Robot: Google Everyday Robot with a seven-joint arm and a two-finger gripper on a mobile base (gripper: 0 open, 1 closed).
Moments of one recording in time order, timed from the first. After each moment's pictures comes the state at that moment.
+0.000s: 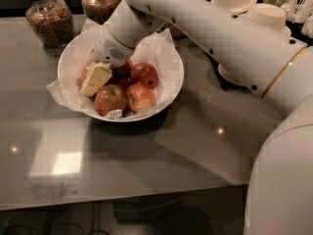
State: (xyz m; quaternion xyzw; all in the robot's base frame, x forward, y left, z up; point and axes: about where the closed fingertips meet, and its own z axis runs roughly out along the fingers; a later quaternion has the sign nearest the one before) arm 0.581 0.160 0.890 -0.73 0.59 0.23 0.27
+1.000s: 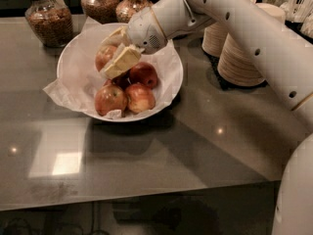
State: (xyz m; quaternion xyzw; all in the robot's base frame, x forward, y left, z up) arm 0.581 0.109 0.945 -0.69 0.51 0.34 0.37
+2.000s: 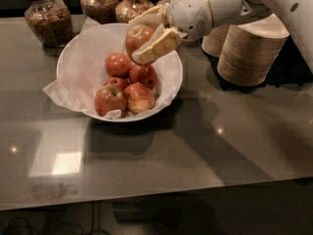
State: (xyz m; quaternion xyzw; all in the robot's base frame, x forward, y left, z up) arm 0.557 0.026 1.007 -0.67 0.48 0.36 0.44
